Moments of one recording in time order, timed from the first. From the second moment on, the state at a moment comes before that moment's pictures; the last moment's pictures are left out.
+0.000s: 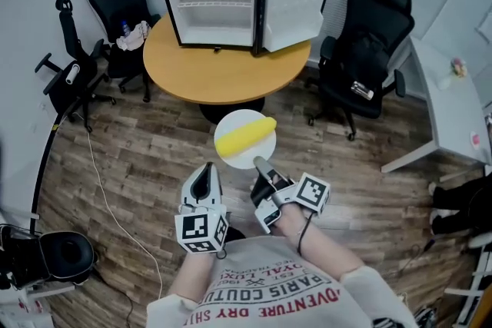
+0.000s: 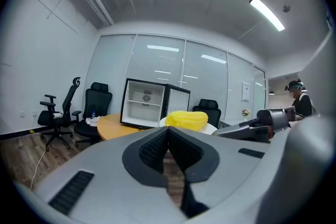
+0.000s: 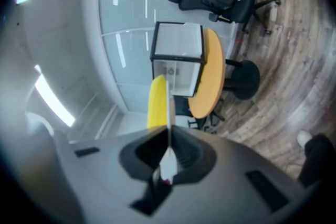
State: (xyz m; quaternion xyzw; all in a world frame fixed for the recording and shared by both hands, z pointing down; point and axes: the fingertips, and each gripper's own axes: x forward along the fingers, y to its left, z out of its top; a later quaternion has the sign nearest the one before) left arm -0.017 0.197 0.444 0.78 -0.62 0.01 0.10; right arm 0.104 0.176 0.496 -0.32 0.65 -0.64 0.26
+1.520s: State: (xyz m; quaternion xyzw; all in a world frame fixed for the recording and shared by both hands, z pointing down) left arm -0.135 -0.103 0.440 0.81 -0.58 0.06 0.02; right arm -0.032 -0.149 0.487 -0.31 0.66 -0.63 0.25
